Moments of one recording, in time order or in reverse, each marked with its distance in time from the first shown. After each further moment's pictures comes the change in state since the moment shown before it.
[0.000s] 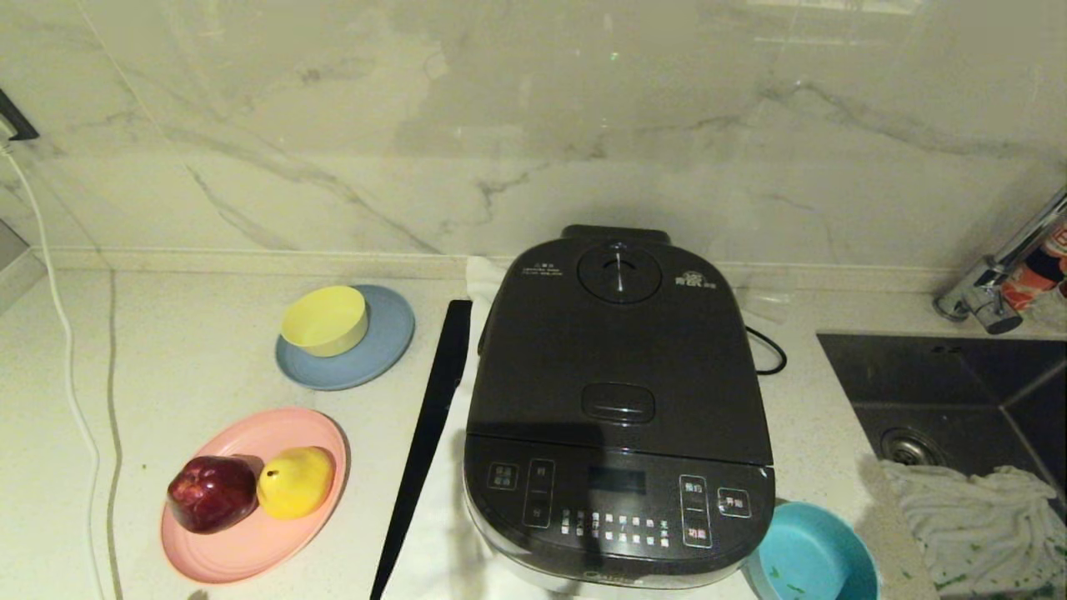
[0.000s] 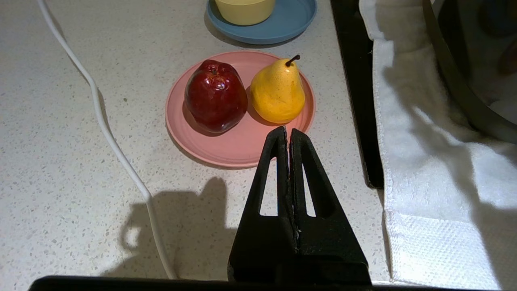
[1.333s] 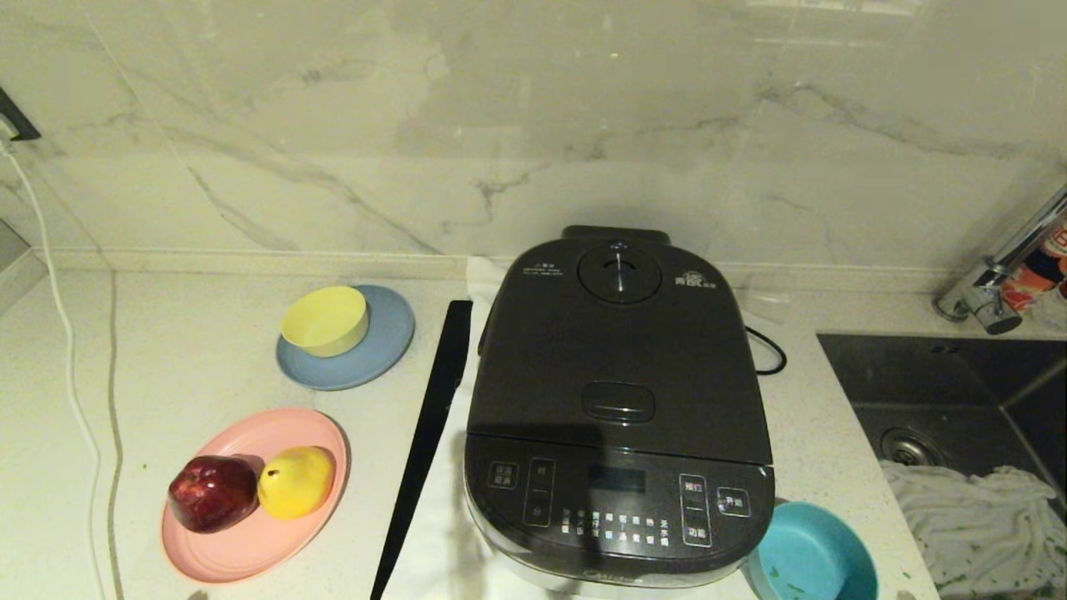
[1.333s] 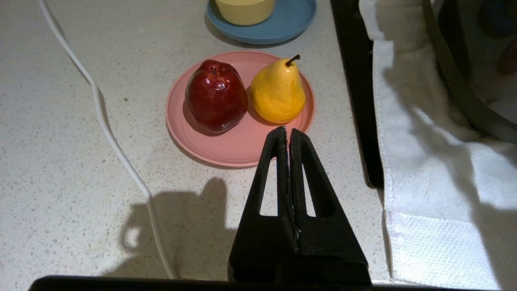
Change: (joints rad) left arm 0.000 0.000 0.000 0.000 0.000 0.000; right arm -0.104 -0.502 0.848 -0.524 0.520 -0.109
